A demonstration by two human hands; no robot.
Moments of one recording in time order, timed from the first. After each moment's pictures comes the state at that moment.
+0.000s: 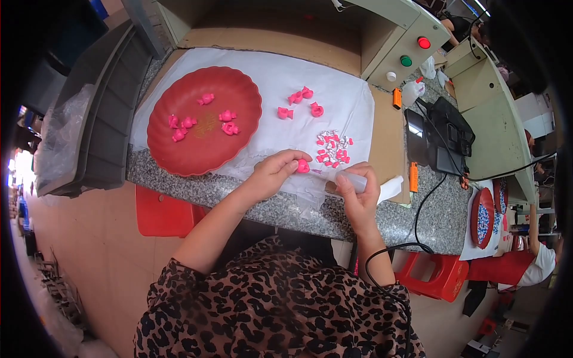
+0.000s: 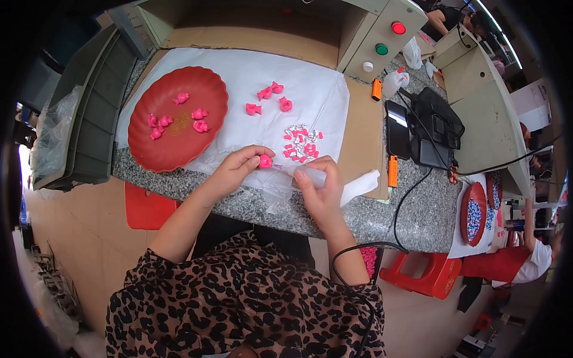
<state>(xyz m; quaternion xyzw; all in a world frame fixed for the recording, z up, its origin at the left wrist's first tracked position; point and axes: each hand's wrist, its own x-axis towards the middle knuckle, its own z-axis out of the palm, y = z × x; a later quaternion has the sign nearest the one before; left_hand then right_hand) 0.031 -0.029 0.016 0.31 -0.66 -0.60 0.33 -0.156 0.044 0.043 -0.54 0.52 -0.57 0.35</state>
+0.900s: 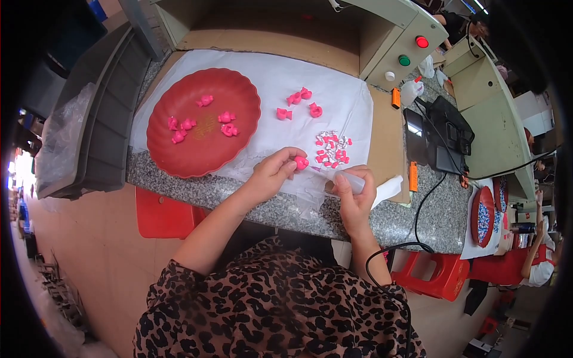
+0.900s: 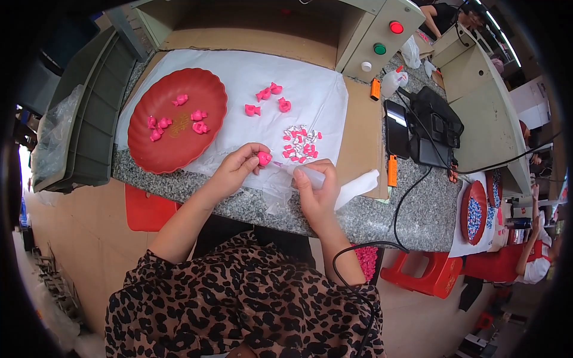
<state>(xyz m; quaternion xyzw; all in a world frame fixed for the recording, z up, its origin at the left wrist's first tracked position) 0.030 -0.028 0.012 0.33 -0.62 -0.64 0.33 -0.146 0.046 0.034 -0.52 0.51 -0.61 0.32</state>
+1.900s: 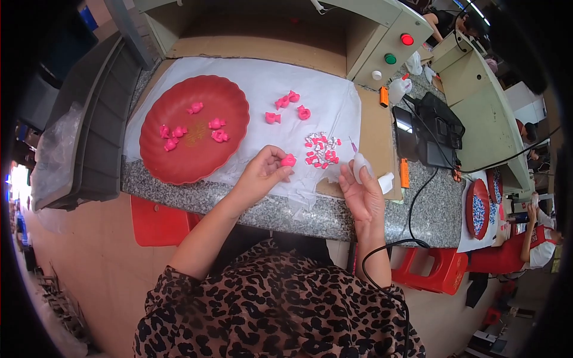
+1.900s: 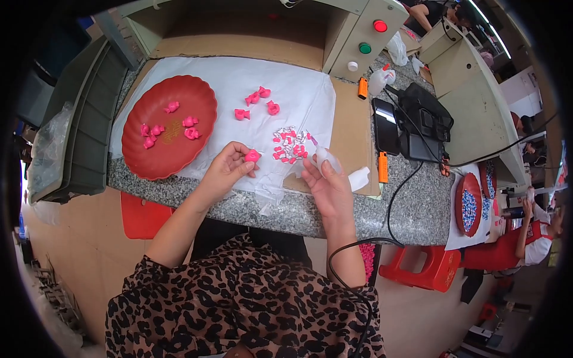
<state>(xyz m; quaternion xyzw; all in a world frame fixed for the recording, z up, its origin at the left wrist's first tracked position) 0.029 -0.026 0.014 0.26 -0.52 -0.71 0.40 -0.188 0.043 0.037 -0.15 0.34 -0.69 0.62</state>
